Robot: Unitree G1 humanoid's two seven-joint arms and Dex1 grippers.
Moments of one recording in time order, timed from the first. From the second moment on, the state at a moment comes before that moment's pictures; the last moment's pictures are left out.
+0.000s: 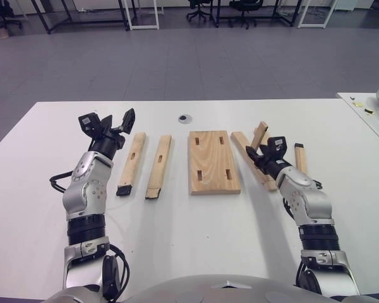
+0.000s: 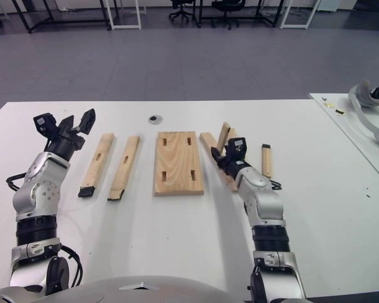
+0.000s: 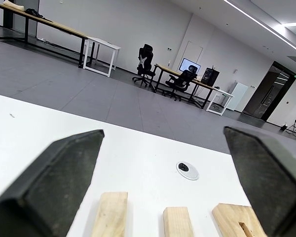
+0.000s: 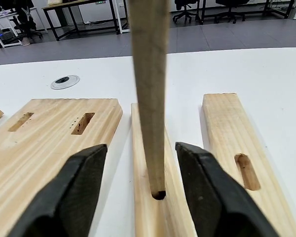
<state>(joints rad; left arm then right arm) -0.31 0.24 0.34 0.02 -0.57 0.36 -0.23 -0.23 -0.22 -0.09 0.04 0.27 0.53 0.26</state>
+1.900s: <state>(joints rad) -0.49 0.31 0.29 0.04 -0.88 0.74 -0.54 -0.23 -0.25 -0.16 -0.21 0.67 0.82 0.58</state>
